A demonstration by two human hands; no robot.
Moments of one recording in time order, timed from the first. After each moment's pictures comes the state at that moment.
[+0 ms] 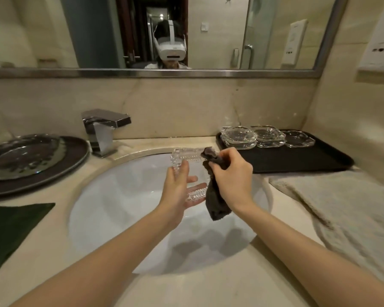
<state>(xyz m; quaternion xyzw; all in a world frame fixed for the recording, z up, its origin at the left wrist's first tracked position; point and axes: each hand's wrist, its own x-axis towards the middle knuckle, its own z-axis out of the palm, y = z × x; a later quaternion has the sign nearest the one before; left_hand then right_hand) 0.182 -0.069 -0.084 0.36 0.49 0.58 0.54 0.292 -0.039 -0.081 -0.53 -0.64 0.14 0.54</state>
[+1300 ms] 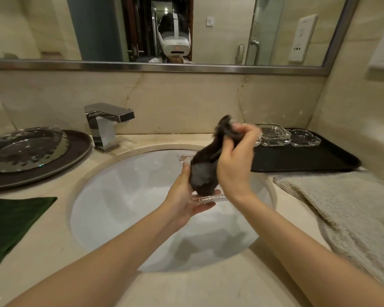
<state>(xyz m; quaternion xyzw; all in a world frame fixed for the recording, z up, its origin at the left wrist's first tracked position) 0.183 -0.067 -0.093 0.29 0.46 0.53 0.65 0.273 -0.037 -0.057 -0.37 -0.57 0.15 0.72</state>
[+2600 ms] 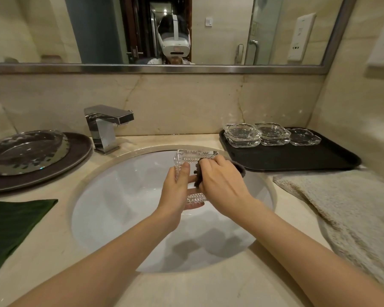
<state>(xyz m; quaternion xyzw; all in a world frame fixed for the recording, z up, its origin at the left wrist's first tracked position) 0.176 -0.066 -0.099 0.41 0.51 0.58 0.48 0.285 -0.038 -0.086 -0.44 -0.85 -0.18 0.22</state>
